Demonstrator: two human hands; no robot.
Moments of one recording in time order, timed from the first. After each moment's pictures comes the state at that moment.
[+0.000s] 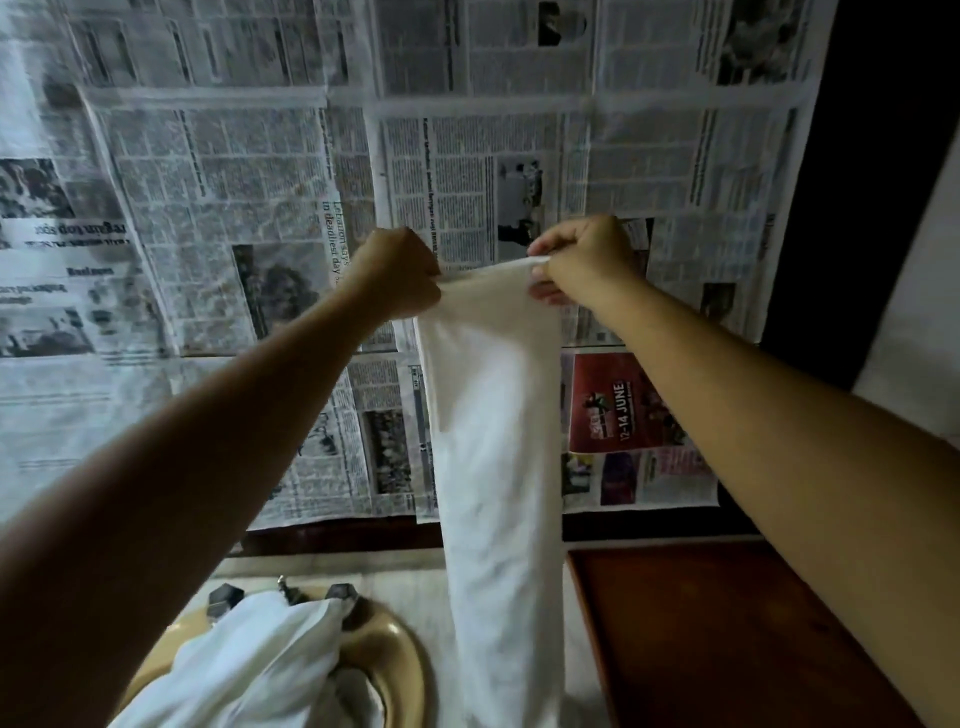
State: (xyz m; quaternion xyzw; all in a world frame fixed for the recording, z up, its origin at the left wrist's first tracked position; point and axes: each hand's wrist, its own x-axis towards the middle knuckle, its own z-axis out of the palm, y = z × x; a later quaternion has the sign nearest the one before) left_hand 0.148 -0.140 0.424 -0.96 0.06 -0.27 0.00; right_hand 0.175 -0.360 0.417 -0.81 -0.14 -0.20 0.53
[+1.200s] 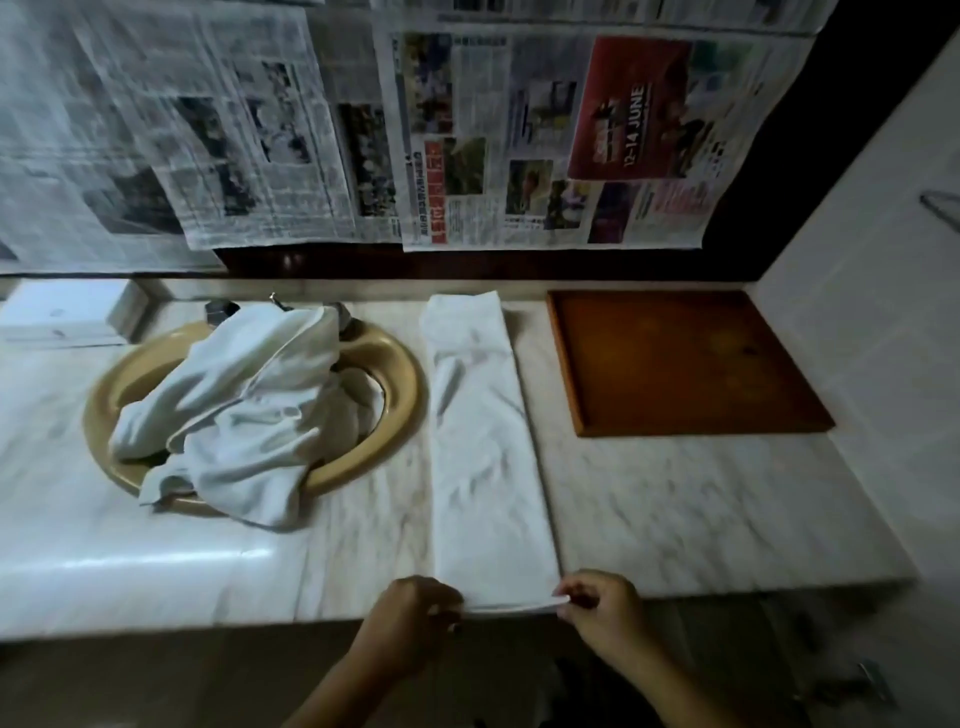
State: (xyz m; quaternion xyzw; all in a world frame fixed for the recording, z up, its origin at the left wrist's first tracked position) left_hand -0.240 -0.187 -0.114 -0.93 0.05 0.16 -0.34; right_hand -0.208 -0.474 -0.113 -0.88 0.08 0.19 0.43
